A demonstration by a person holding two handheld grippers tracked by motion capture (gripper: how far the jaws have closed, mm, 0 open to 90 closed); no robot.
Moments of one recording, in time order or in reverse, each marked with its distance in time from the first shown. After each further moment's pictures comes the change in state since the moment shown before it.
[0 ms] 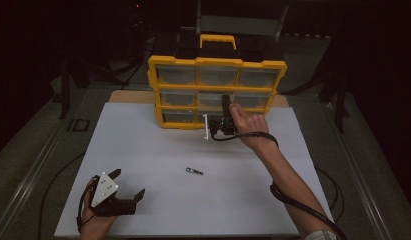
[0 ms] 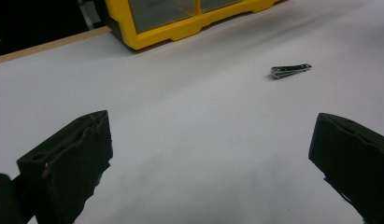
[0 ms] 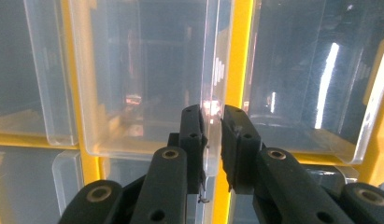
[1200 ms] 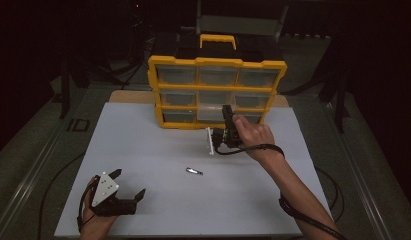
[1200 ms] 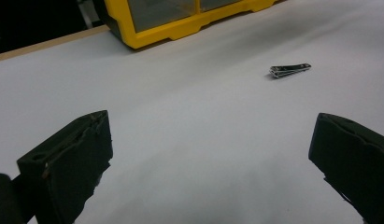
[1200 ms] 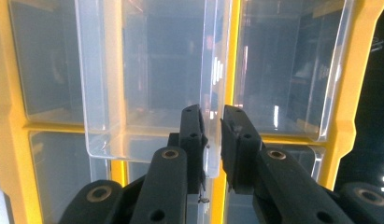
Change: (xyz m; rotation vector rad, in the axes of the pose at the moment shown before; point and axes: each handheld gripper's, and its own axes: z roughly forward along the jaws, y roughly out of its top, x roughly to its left) left arm 0.000 0.000 0.001 0.005 -0.002 -0.002; right arm 0.002 -0.007 -0.042 -0.067 0.008 0.013
